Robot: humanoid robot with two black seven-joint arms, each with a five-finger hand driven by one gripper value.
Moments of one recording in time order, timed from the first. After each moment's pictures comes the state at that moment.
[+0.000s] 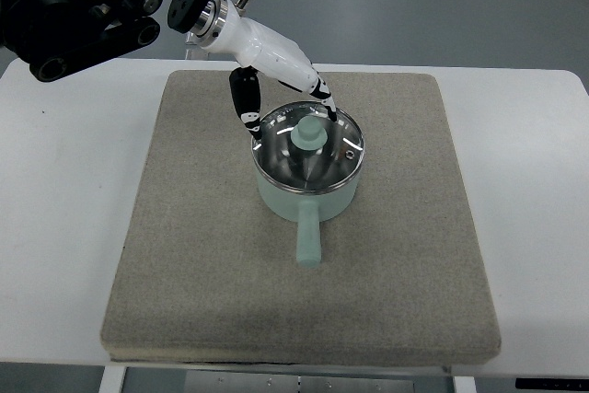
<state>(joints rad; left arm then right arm) -1.65 0.39 0.16 -1.01 1.55 -0.43 -0.61 0.04 0.00 -0.05 0.12 0.04 -0.08 0.03</state>
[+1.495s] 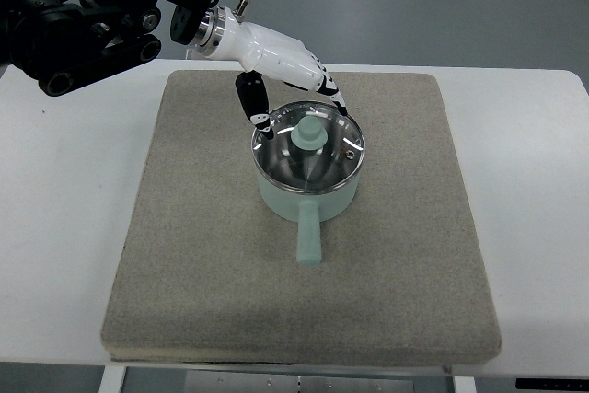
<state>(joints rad) -1.60 0.39 0.16 -0.99 1.51 -0.31 -0.61 0.04 0.00 -0.05 0.12 0.04 -0.08 0.03</state>
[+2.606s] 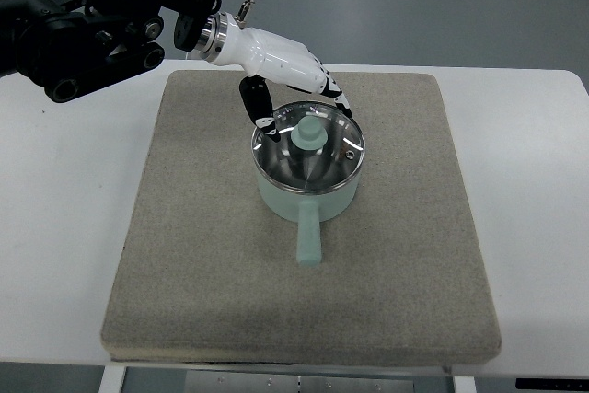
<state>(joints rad) -1.58 0.38 0.16 -0.98 1.50 -0.27 -0.61 0.04 0.00 -0.05 0.12 0.04 -0.08 0.03</state>
